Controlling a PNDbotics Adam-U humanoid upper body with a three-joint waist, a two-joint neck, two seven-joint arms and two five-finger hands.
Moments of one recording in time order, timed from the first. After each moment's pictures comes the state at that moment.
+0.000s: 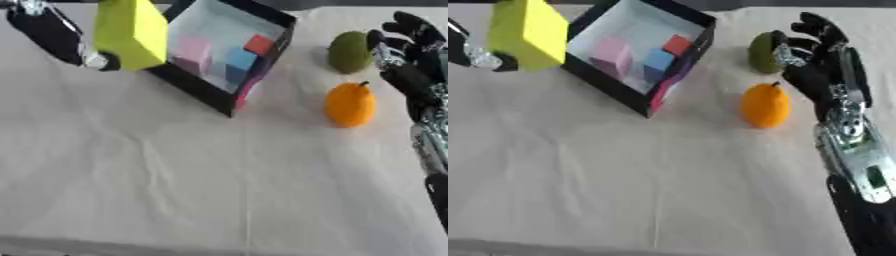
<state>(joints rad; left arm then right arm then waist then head) -0.91 0.95 -0.34 -1.97 -0.51 0.47 -0.60 -0.54 -0.31 0.15 -1.64 -0.17 0.05 -0.28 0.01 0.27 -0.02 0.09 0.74</state>
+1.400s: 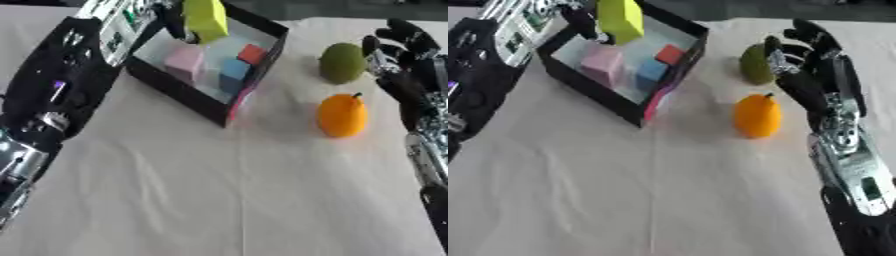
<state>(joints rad) -1.20 0.42 -0.31 -0.99 -0.93 0.14 -0.30 -0.58 -0.27 0.17 -1.65 -0.18 0.05 -0.27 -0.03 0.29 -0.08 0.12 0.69</state>
